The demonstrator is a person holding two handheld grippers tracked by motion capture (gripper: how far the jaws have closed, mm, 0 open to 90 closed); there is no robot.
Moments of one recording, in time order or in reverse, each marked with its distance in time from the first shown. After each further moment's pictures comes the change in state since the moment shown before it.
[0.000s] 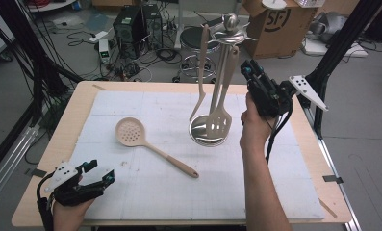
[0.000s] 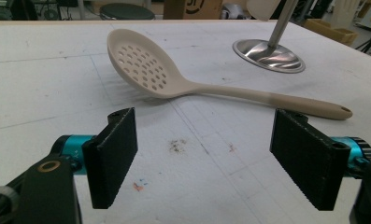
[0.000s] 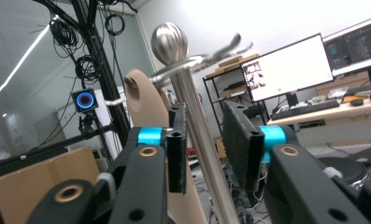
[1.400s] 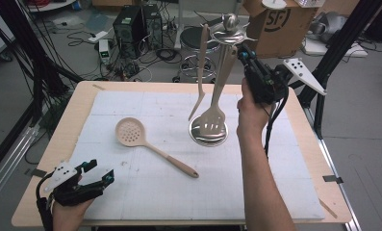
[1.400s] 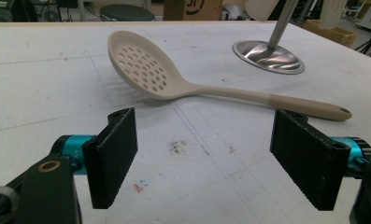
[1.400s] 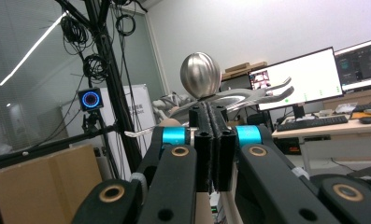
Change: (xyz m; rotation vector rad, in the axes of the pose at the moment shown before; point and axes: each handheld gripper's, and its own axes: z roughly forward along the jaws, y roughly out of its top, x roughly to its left) left arm 0.001 0.001 -0.001 -0.003 0.001 -0.002; right arm 0.019 0.019 0.023 -0.008 0.031 -0.059
